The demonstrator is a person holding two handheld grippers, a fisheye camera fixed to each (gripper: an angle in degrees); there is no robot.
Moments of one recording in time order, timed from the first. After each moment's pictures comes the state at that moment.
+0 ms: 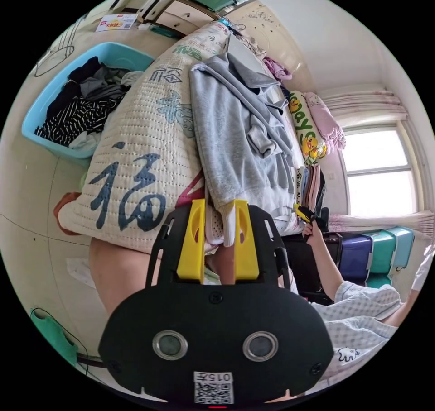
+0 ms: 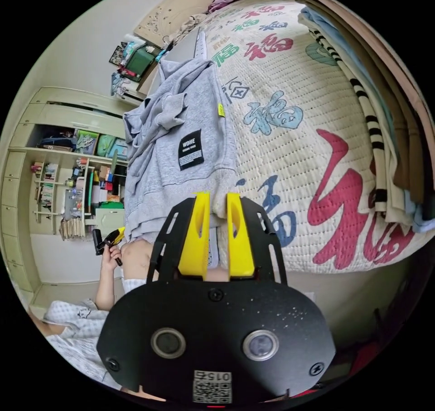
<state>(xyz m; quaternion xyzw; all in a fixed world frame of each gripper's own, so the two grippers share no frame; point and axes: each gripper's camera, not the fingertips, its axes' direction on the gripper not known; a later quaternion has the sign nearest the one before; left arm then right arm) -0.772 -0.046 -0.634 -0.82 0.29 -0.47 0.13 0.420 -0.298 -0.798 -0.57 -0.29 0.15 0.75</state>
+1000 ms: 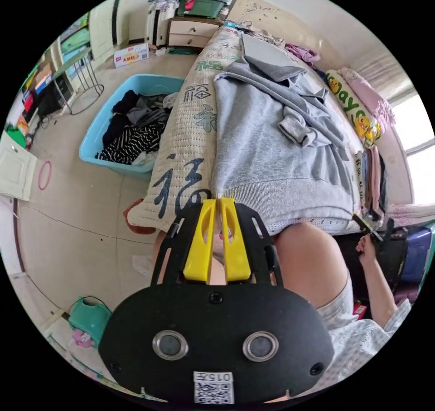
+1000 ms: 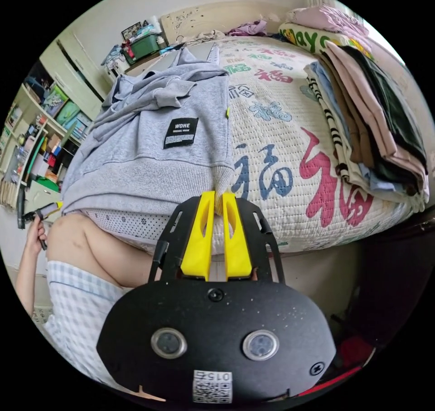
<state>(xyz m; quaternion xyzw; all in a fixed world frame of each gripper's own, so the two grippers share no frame) -0.706 -0.158 -0.602 -0.90 0.28 -0.25 0.23 0.349 -0.405 -0.936 -0.49 -0.15 -0.03 0.86</state>
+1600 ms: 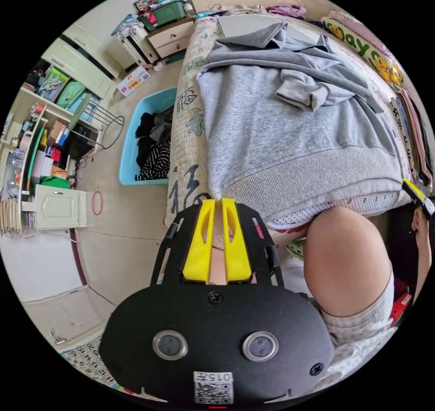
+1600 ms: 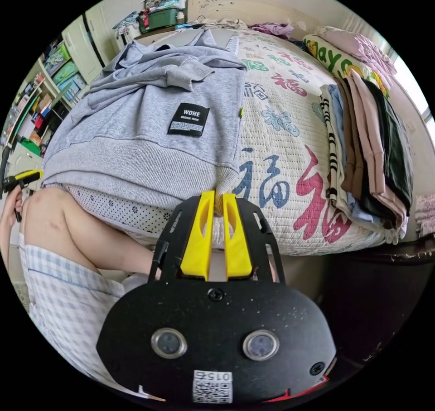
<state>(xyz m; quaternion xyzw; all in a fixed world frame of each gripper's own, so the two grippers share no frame) -0.625 -0.233 -0.592 -0.91 0.32 -0.04 0.26 0.340 -0.470 -0.909 -0.51 -0.12 -0.16 0.84</state>
